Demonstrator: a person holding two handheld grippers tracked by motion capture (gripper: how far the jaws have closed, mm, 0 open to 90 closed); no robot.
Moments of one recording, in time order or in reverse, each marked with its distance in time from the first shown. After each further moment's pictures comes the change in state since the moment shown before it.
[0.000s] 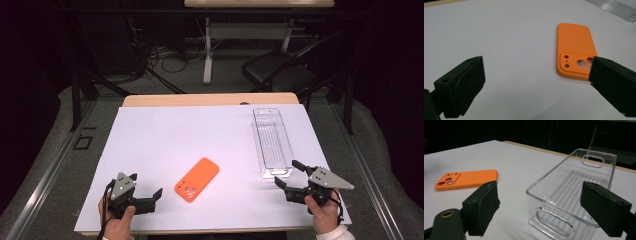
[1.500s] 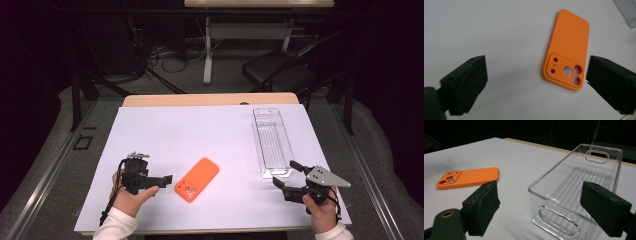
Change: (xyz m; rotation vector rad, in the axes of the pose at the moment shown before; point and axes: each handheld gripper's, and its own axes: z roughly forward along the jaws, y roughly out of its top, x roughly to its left) left arm 0.005 0.059 0.037 0.359 -0.073 -0.291; right arm 0.000 -0.001 0.005 0.029 0.012 0.022
